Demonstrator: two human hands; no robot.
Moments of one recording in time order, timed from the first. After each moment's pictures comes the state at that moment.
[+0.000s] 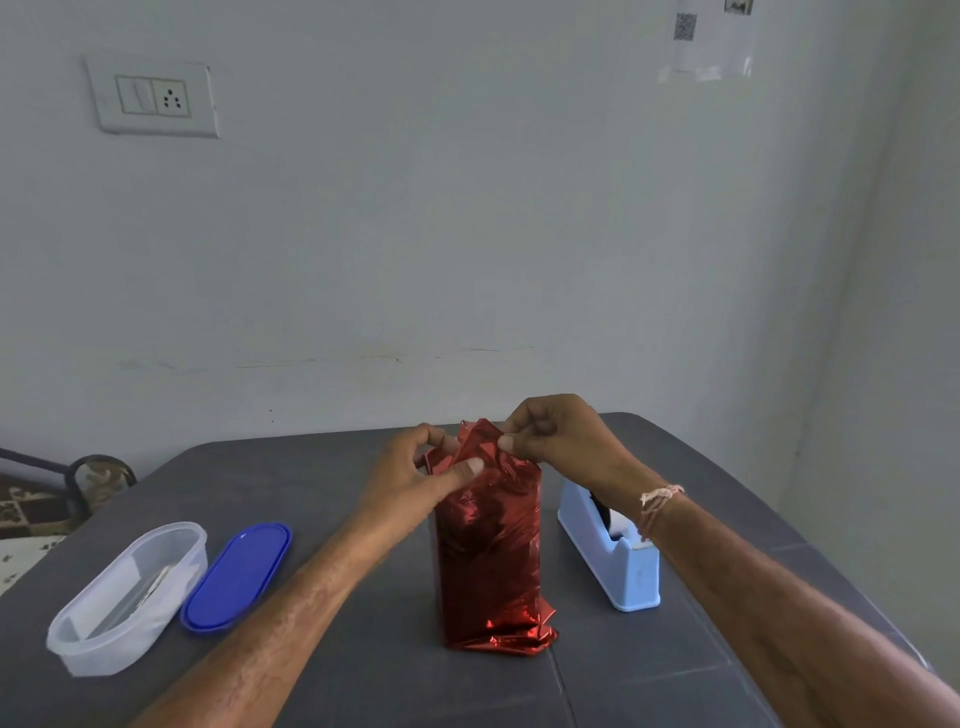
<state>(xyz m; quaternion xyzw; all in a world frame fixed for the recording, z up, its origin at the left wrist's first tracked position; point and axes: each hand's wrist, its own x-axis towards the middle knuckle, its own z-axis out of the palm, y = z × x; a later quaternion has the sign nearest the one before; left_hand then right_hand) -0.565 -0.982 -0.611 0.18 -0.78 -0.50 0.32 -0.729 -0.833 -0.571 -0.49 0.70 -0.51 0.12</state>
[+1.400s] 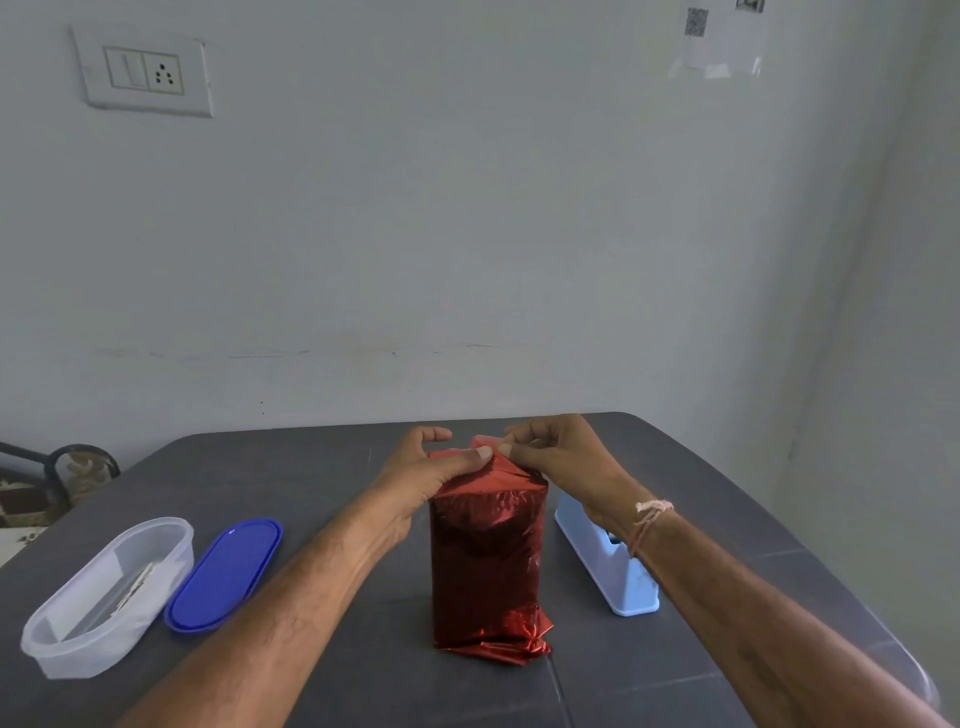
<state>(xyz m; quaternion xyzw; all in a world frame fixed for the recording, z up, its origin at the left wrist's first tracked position) -0.595 -0.994 -0.610 0.27 -0.68 -0.64 0.24 -0.735 -0.849 -0.597 -0.41 0.70 -0.56 0.16</state>
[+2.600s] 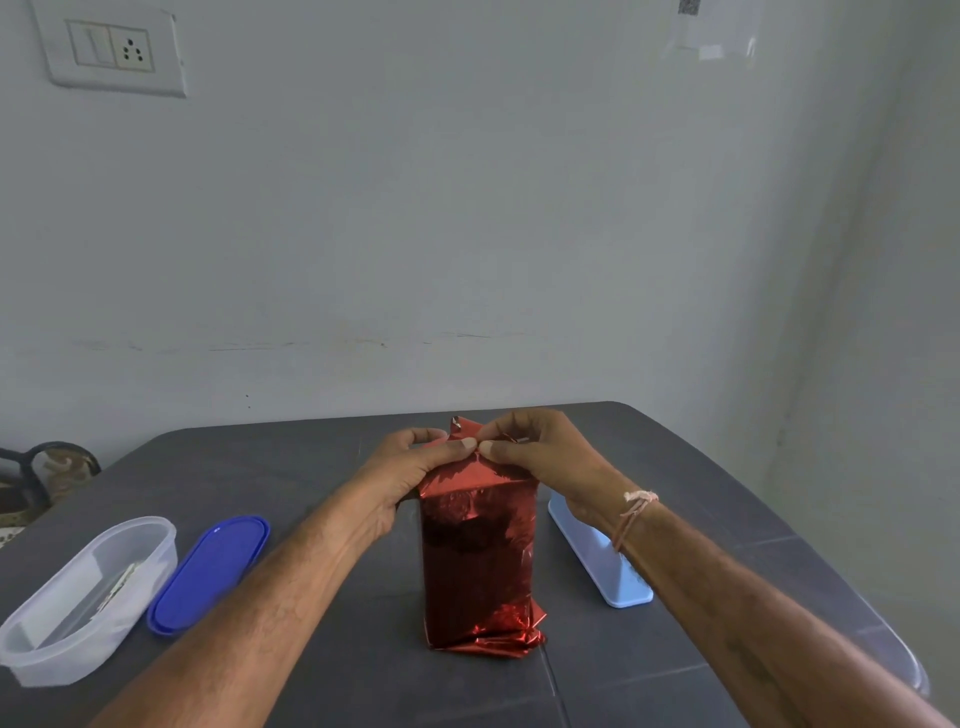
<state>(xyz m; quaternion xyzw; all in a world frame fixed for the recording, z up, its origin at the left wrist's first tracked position) -0.601 -1.008 -0.614 0.26 -0.65 -0.68 0.21 -0.735 -0.861 -0.604 -0.42 0.70 -0.55 0.18</state>
